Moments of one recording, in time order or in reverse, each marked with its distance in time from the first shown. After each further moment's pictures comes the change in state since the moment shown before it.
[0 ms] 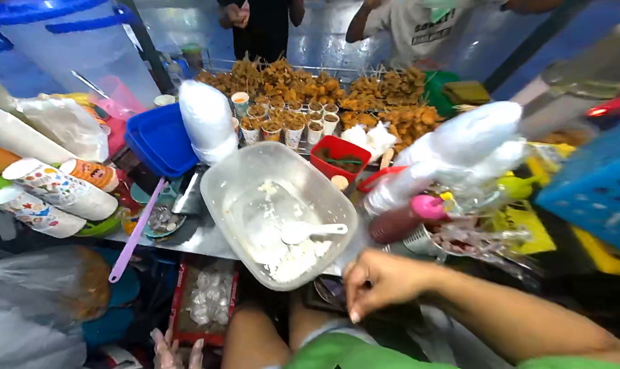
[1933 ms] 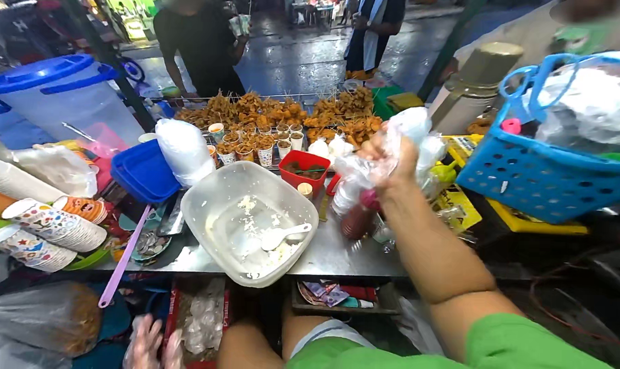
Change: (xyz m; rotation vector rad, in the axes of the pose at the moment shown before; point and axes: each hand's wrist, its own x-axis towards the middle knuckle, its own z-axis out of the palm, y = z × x) left_hand 0.002 0.073 -0.026 -0.183 0.251 0.546; right_hand -0.018 -0.026 -0.106 0.757 1.269 -0.644
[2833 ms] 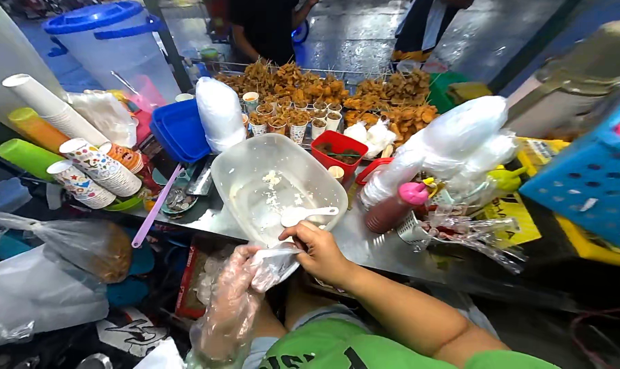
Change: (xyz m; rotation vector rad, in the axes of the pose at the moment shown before) left_hand 0.036 0.094 0.049 -1.245 -0.373 -0.577; right_hand -0.163 0.106 0.057 -0.878 -0.726 -0.180
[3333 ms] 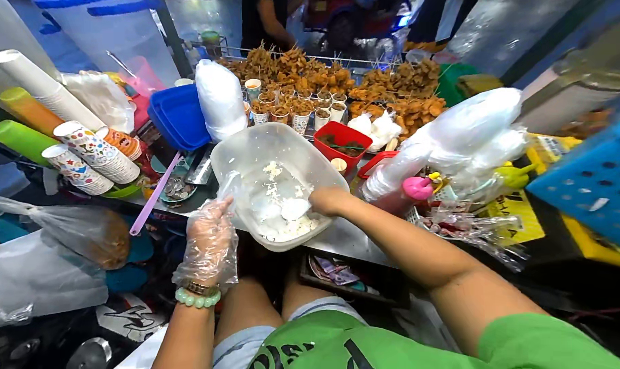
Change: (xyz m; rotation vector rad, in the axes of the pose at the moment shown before) left_hand 0.067 0.036 -0.015 1.290 0.323 0.233; right_hand 0.083 0.075 -0.043 -0.697 -0.980 0.680
